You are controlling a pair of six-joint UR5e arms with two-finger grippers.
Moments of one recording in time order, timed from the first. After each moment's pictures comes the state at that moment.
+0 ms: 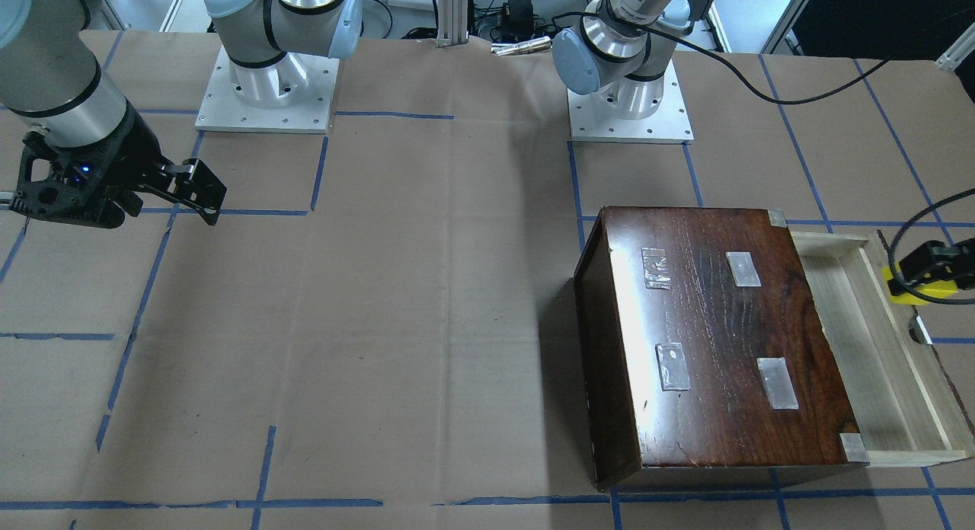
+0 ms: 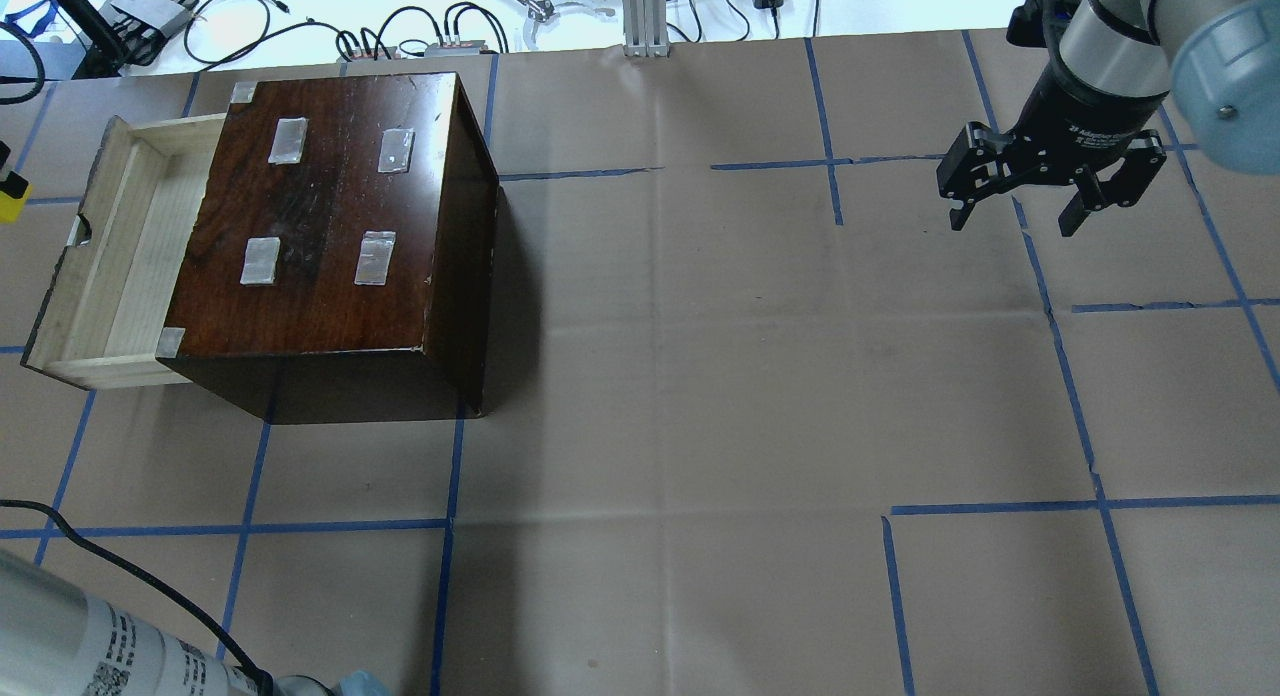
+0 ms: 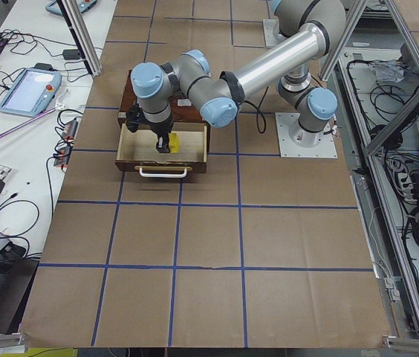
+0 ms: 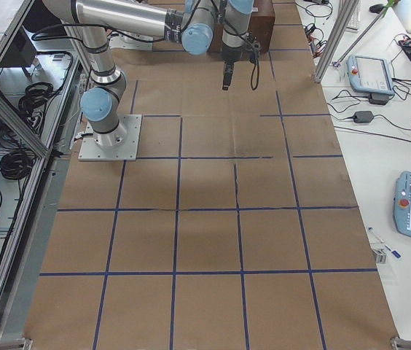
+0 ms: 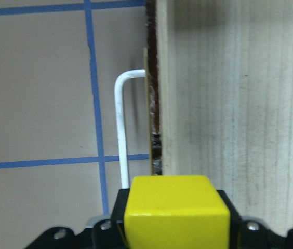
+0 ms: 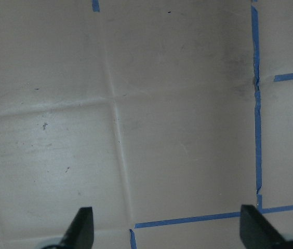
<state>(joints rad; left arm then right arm) -0.99 -1.89 -1.42 -1.51 1.53 0.62 1.43 -1.52 1.65 -1.63 -1.57 -0.02</state>
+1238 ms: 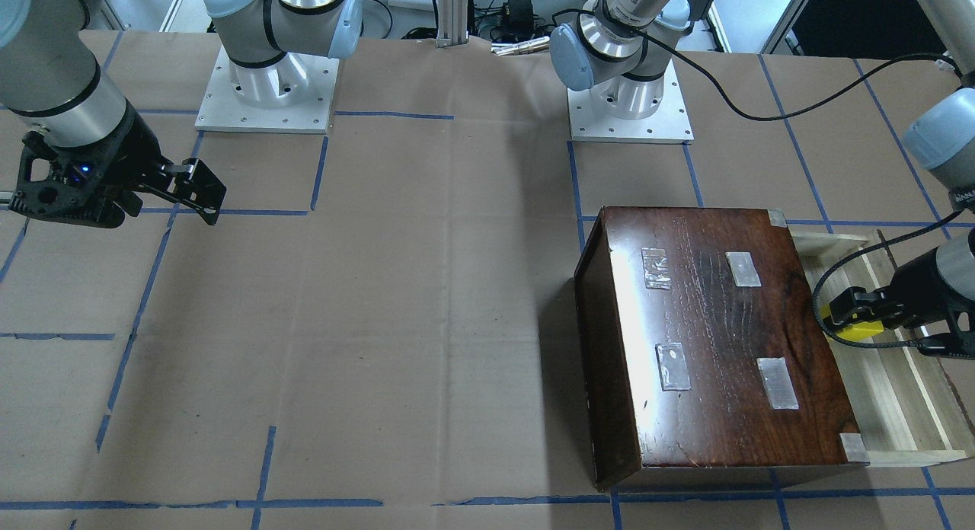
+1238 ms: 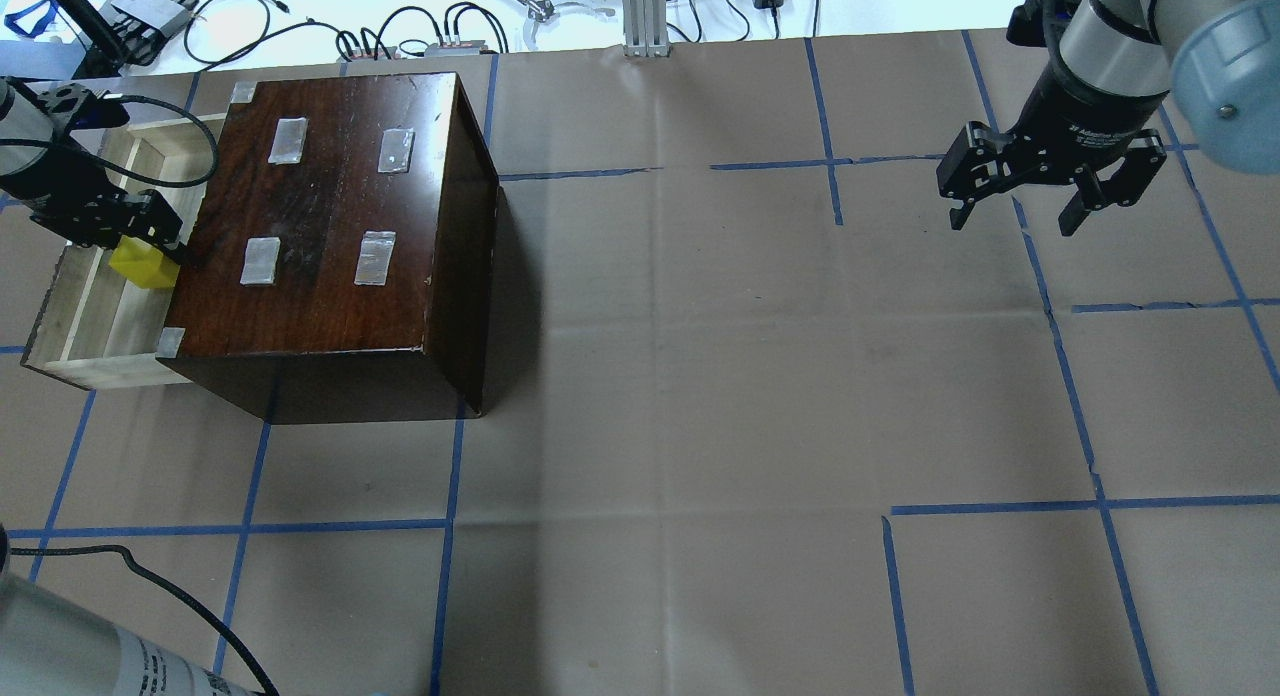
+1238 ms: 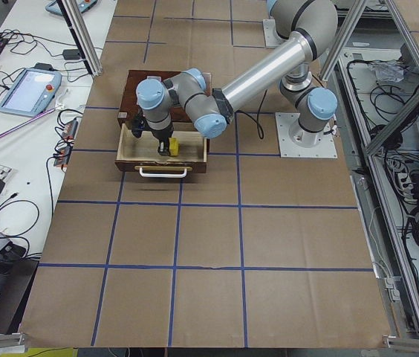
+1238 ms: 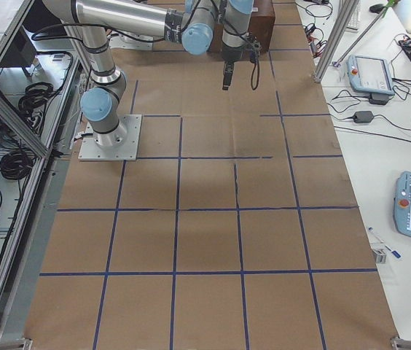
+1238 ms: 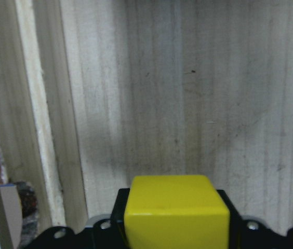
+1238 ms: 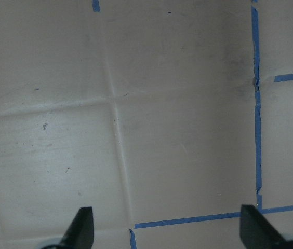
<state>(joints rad) -1.04 -1.96 -1.54 -1.30 1.52 0.59 1.43 -1.52 1.64 -1.63 -1.57 -0.03</state>
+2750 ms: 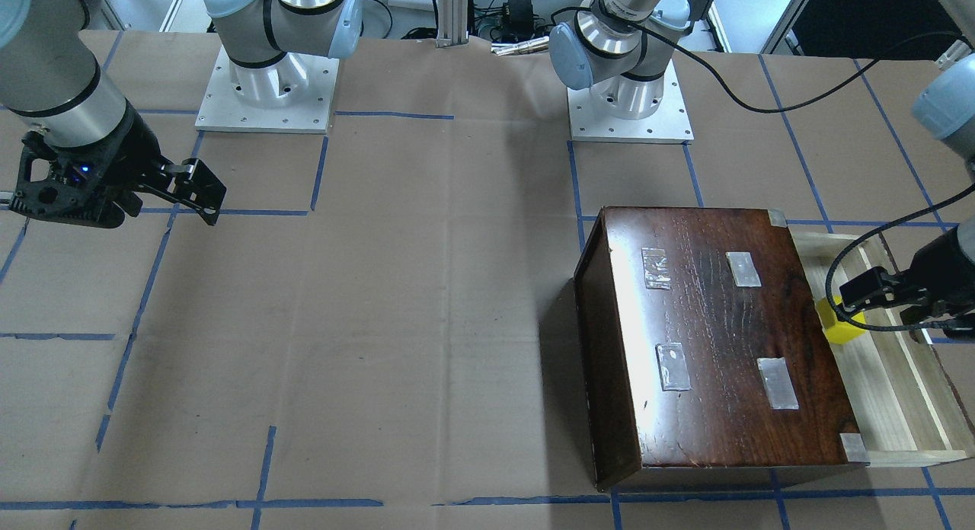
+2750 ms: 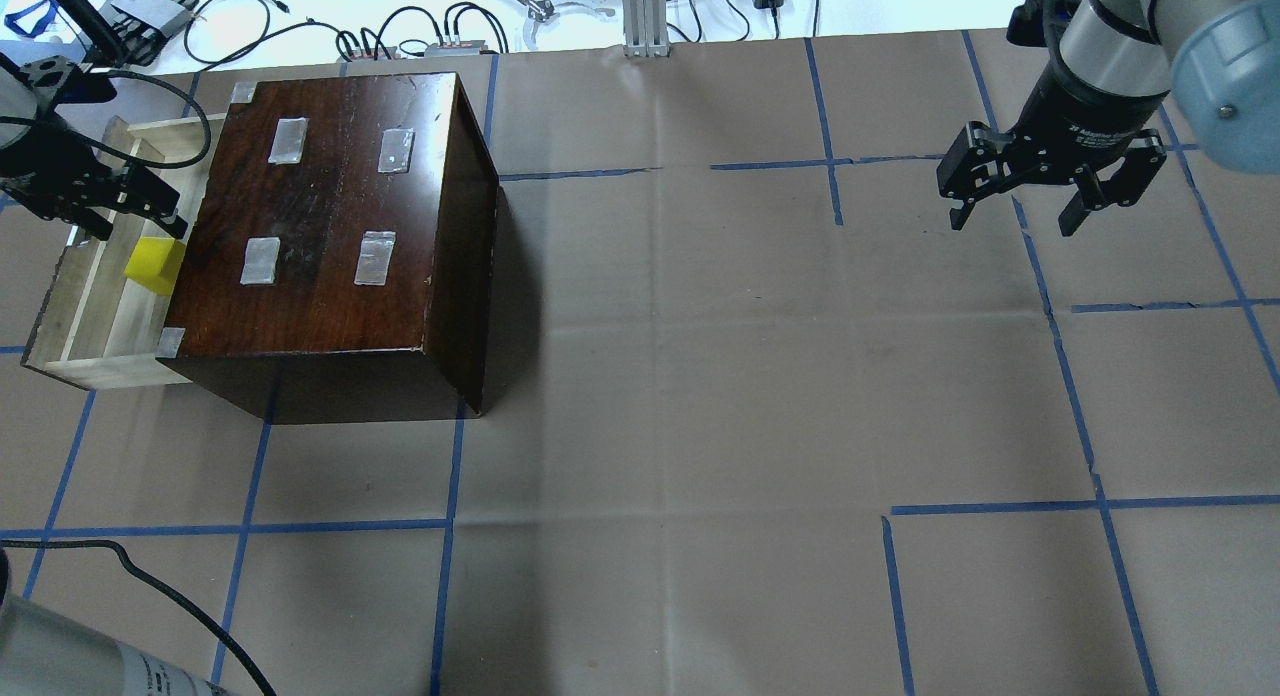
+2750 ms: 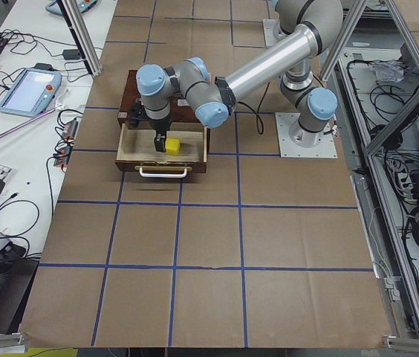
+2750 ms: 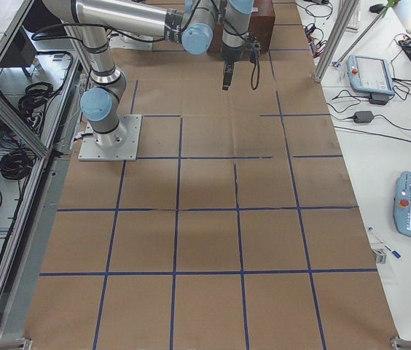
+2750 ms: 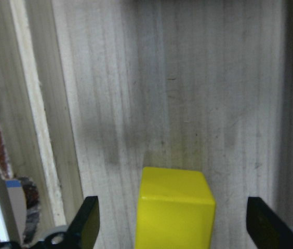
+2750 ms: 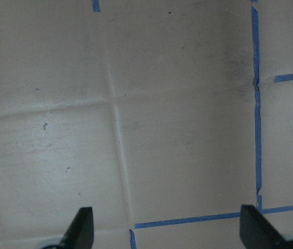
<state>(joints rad) -1.05 -1.88 -1.51 -1.32 1.53 0.59 1.43 -1.52 1.64 -1.63 -1.57 -0.03</state>
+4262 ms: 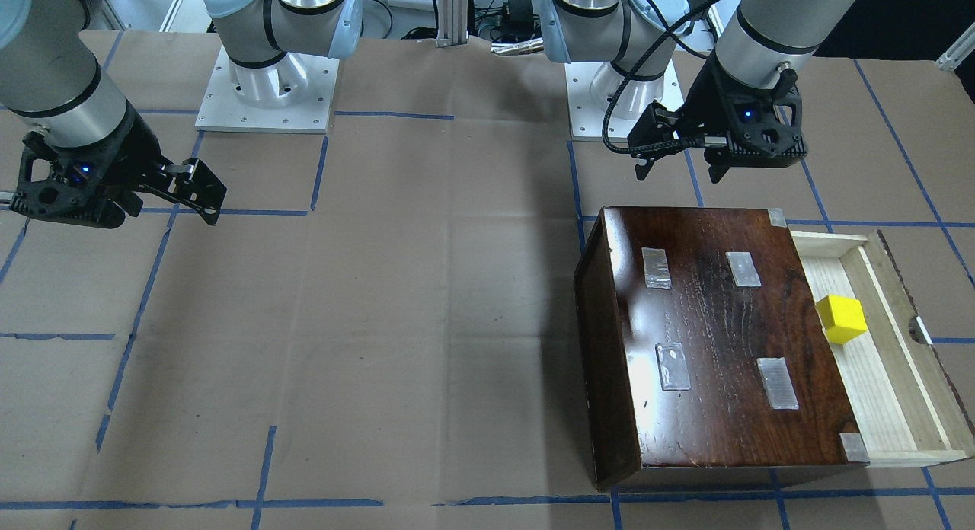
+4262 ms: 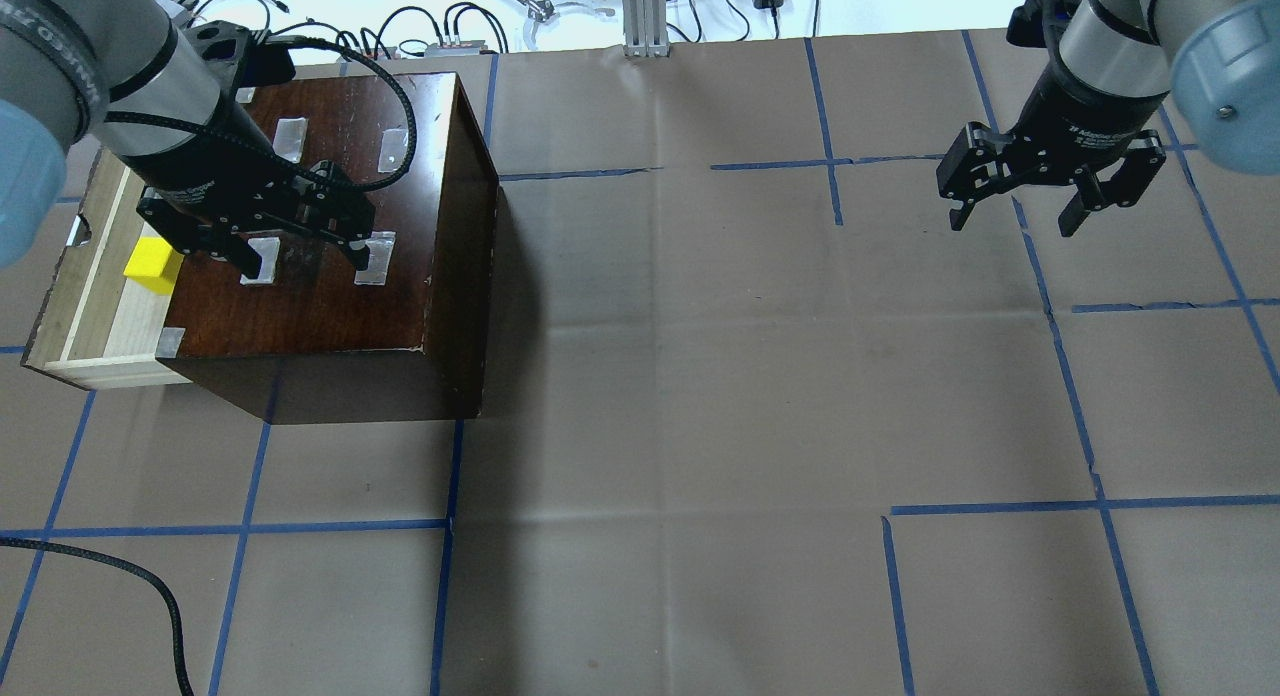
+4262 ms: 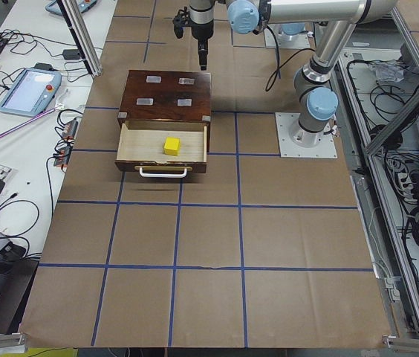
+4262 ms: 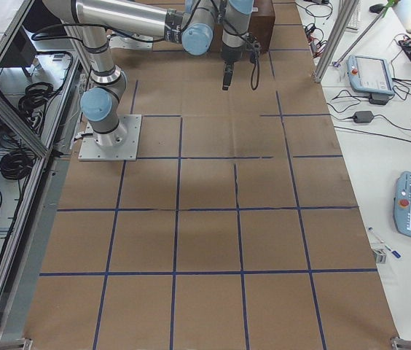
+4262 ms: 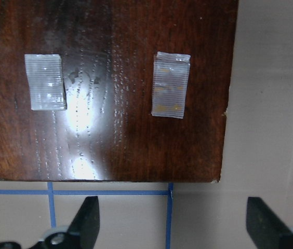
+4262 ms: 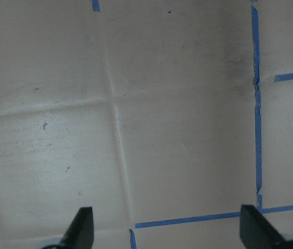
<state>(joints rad) -1.49 -1.51 -1.66 -1.58 1.54 0.07 1.43 -1.52 1.65 -1.63 -1.57 -0.02</state>
